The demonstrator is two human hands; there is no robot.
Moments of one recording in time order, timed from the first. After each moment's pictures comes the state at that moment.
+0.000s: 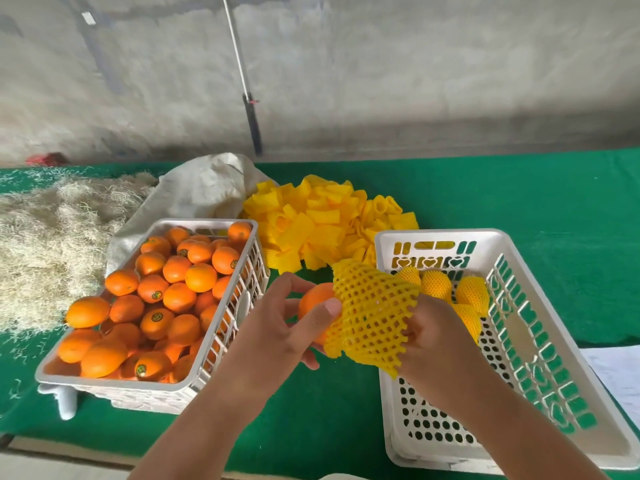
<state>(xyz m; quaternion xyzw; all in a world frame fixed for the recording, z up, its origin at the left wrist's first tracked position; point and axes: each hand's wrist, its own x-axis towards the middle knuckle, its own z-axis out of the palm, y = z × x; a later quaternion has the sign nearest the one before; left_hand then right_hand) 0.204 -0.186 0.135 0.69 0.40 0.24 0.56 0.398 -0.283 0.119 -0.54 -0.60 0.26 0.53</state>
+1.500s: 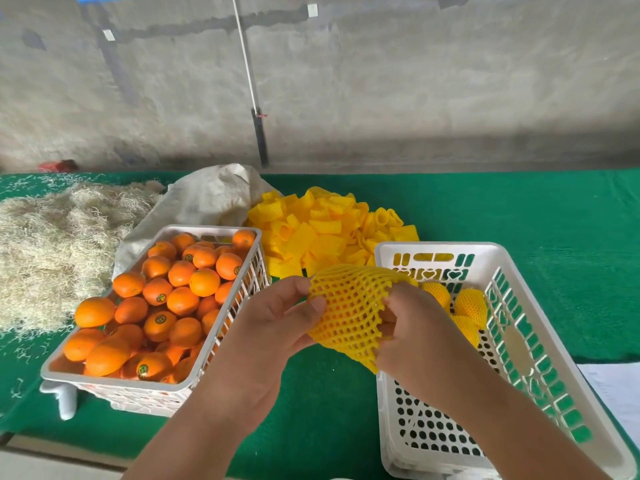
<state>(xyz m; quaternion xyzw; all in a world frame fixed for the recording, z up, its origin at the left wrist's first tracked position) 0.205 -0.201 0.148 0.59 0.32 0.33 0.67 0.390 -0.283 0.152 -0.61 -0.64 0.17 0.43</state>
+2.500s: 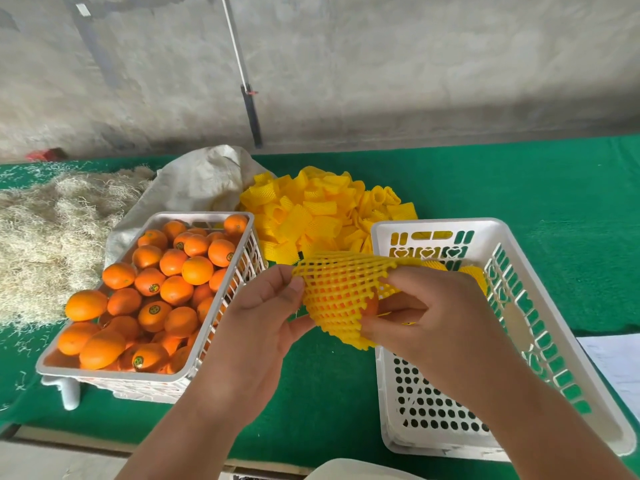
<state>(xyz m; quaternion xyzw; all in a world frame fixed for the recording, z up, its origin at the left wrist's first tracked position) 0.217 -0.199 0.138 0.52 0.32 0.37 0.70 0.407 -0.301 0.149 -0.61 -0.60 0.19 0.48</state>
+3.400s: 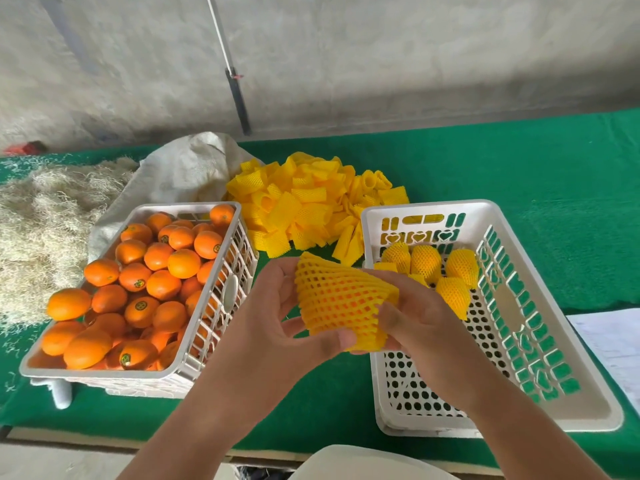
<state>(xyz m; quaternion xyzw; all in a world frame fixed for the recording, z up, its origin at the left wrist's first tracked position) 0.218 -0.213 0.140 0.71 0.34 0.25 0.56 0.417 -0.300 0.092 -0.48 -0.40 0.52 0.59</state>
